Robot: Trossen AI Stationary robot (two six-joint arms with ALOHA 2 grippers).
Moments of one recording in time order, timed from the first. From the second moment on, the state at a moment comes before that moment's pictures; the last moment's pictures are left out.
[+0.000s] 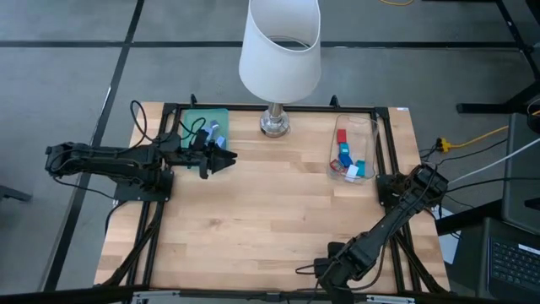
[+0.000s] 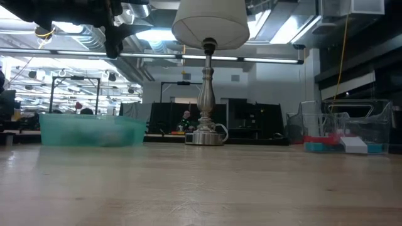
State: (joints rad) left arm 0.13 0.77 0.42 0.32 0.08 -0.76; right arm 0.83 1.90 1.30 -0.65 -0.21 0.92
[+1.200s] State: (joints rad) left arm 0.13 0.77 0.42 0.31 0.04 -0.75; right arm 0.86 1.89 1.21 -0.62 -0.12 0.80
